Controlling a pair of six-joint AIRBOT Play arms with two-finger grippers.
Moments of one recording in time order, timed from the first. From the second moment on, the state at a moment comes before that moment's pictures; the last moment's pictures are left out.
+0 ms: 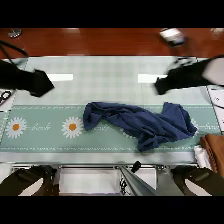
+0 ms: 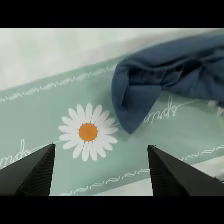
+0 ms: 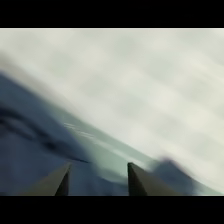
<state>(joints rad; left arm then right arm) -0.36 -0.98 1.49 1.52 -1.62 -1.65 0.32 -1.02 1.29 -1.65 1.27 1.49</state>
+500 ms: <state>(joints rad) -0.36 -0.99 1.21 1.42 -1.31 -1.68 -0.10 -0.94 1.29 -1.56 1.43 1.45</state>
